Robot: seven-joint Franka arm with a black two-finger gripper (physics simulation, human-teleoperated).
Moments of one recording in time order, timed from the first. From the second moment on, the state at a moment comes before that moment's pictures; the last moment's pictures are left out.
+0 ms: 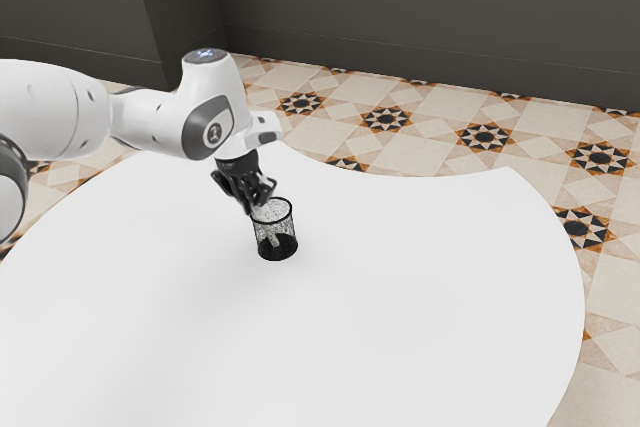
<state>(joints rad) -0.07 0.40 0.10 -1.77 -0.04 2.27 0.05</state>
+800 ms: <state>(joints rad) -0.17 0.04 0.15 -1.96 0.00 2.24 0.01</state>
